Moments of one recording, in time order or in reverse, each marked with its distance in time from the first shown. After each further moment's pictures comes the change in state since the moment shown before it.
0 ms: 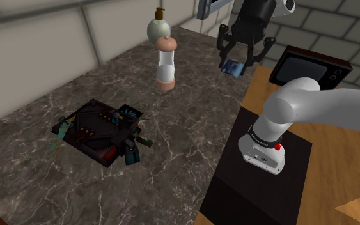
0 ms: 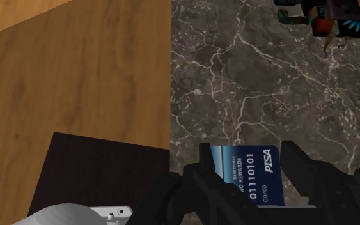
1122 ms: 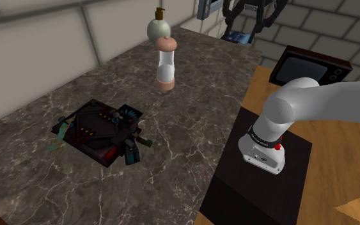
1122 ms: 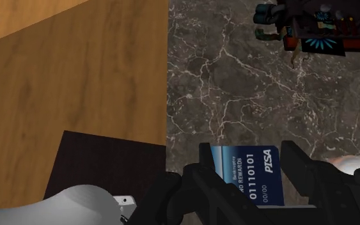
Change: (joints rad) arm -0.008 0.159 -0.066 0.253 -0.049 -0.092 0.043
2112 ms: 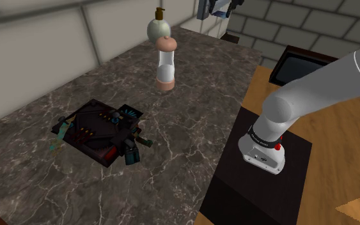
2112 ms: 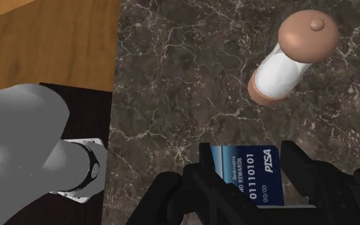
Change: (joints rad) arm -0.044 0.471 -0.174 0.299 -0.196 0.038 -0.264
